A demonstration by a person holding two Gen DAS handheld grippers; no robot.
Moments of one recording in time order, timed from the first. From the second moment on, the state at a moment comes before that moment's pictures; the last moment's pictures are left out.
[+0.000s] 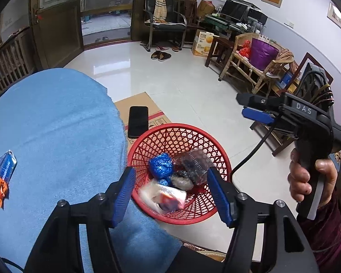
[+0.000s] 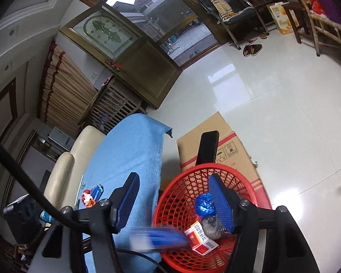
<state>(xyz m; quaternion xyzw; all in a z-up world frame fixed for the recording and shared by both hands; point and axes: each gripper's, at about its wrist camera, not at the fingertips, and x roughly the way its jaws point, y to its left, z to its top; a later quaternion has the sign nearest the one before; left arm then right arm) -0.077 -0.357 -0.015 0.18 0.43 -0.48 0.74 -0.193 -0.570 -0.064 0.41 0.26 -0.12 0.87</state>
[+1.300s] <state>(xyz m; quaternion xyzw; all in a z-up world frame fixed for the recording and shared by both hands) 0.038 0.031 -0.073 0.01 0.44 -0.11 0.89 0.142 -0.245 -0.070 0.13 0.45 0.12 0.87</state>
